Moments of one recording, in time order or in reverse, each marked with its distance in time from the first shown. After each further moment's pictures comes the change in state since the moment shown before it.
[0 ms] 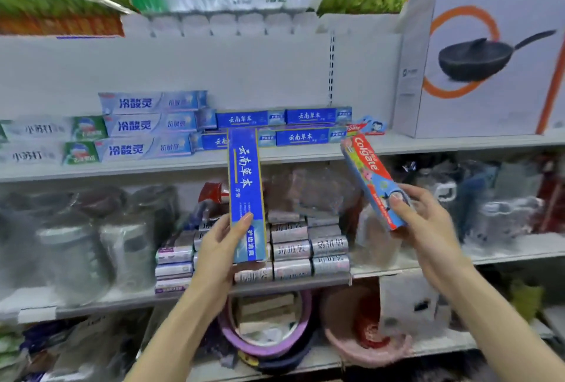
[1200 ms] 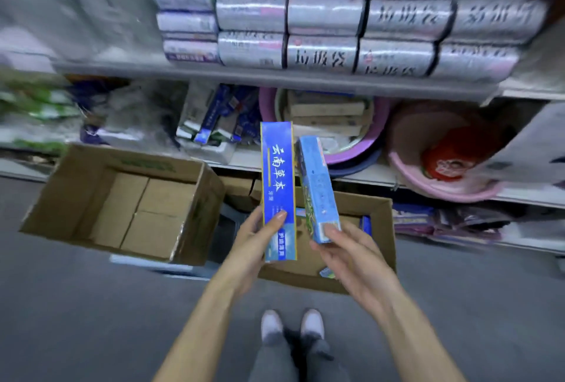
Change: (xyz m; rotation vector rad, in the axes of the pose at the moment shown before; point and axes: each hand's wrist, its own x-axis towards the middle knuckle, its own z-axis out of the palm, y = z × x) left_hand -0.060 -0.332 -0.138 0.015 0.220 -0.690; right_hand -0.170 0.347 0.081 0.500 -0.154 1.229
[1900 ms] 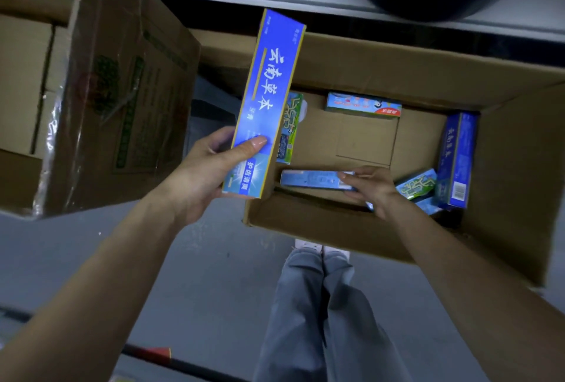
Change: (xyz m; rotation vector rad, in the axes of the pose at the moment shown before) left_hand 0.192 -0.159 -0.136 0.298 0.097 -0.303; right_hand 0.322 0.202 -0.257 -0.724 0.449 0.288
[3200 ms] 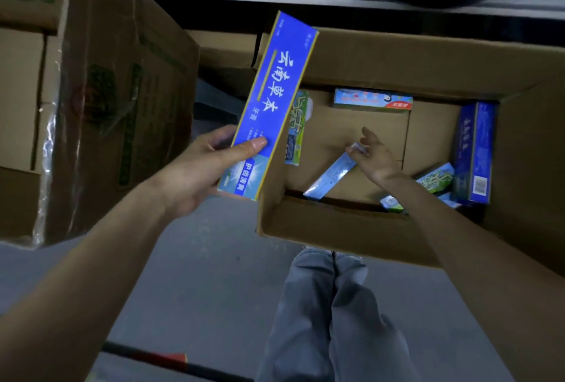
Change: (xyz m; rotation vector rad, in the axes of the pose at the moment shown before) left_hand 0.020 0.010 -0.021 0.048 -0.111 -0.054; right_hand 0.028 -0.028 0.012 -0.580 -0.004 -0.301
